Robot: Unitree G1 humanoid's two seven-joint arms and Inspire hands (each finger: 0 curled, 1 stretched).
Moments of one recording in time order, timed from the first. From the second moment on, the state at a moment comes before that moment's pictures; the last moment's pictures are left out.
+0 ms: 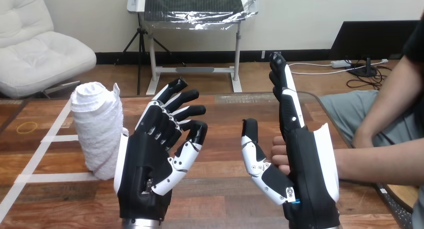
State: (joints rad) left arm 0.24 -0.05 -0.21 0.03 -0.12 -0.65 -0.04; right arm 0.34 -0.07 0.38 -0.34 -0.41 -0.42 -0.32
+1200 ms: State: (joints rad) left arm 0.24 -0.05 -0.22 0.03 -0.13 -0.65 -0.05; right arm 0.35 -0.07 0.38 -0.35 -0.40 -0.40 -0.31
